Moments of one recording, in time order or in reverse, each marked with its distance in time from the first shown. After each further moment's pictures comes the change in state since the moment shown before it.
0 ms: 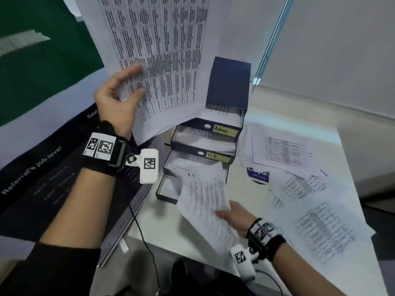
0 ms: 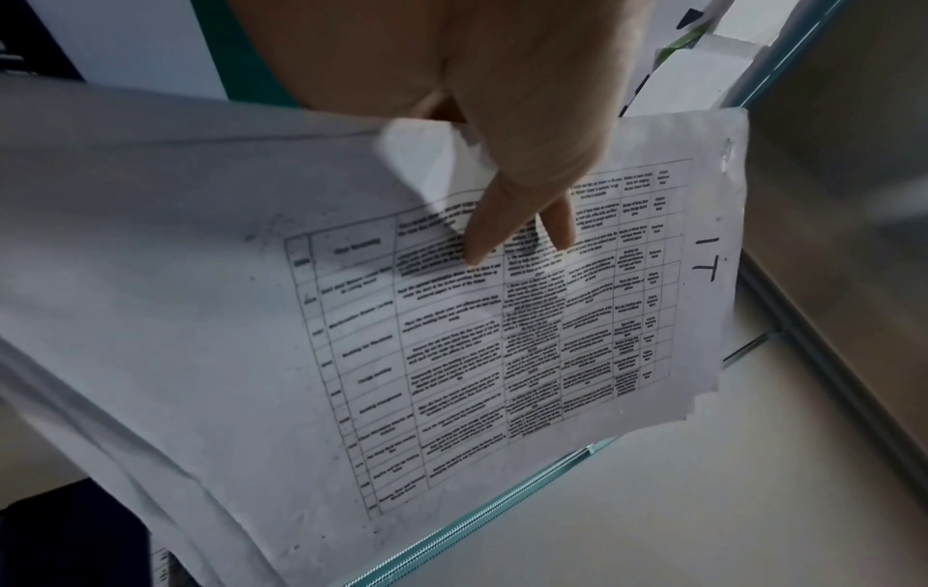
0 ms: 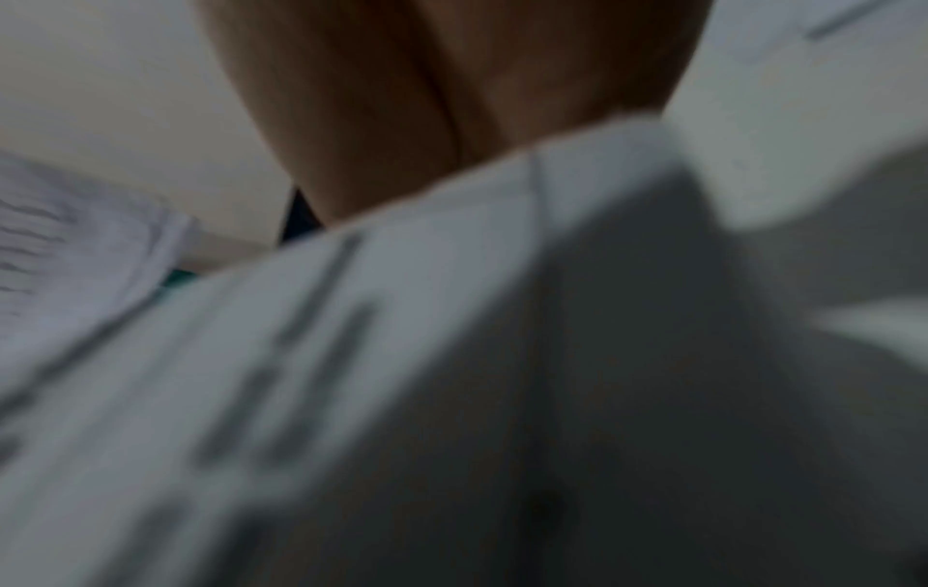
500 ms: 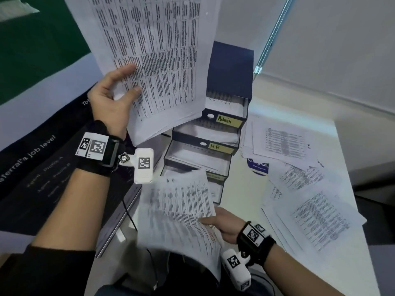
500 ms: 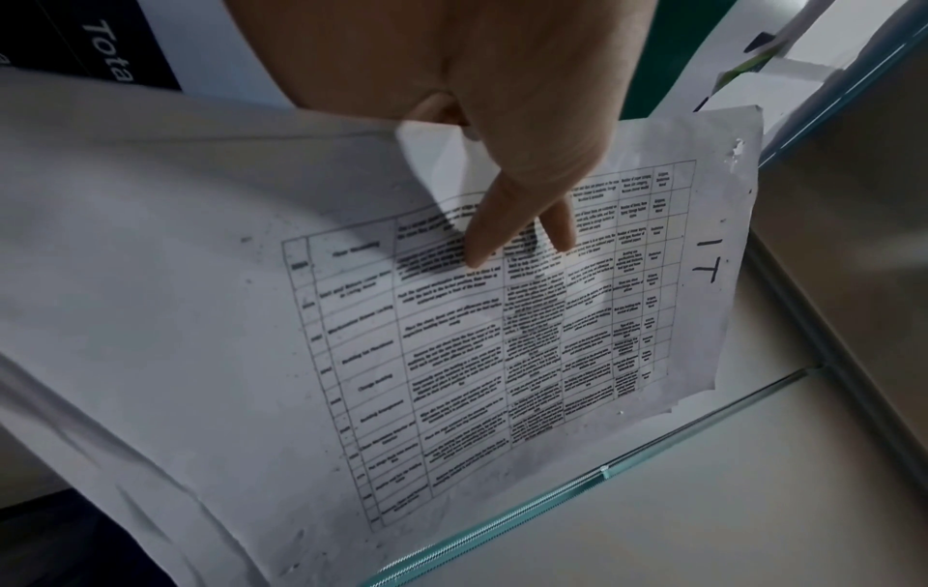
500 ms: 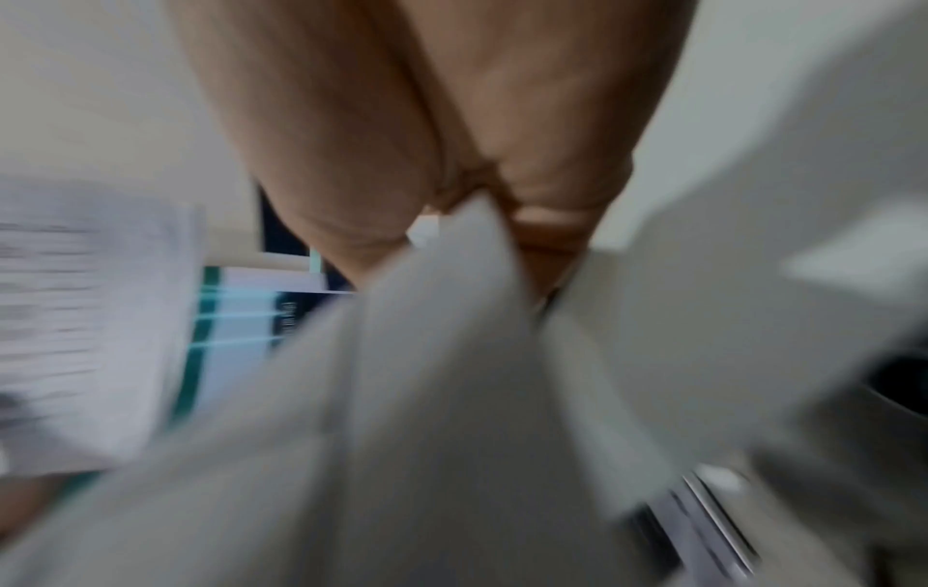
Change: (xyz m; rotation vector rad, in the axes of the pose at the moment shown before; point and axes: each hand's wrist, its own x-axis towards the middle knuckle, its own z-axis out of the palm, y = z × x) left_hand -0.010 -0.029 -0.027 -0.023 0.036 -0.097; right_hand -0.005 0.003 0.058 0.332 -0.231 0.104
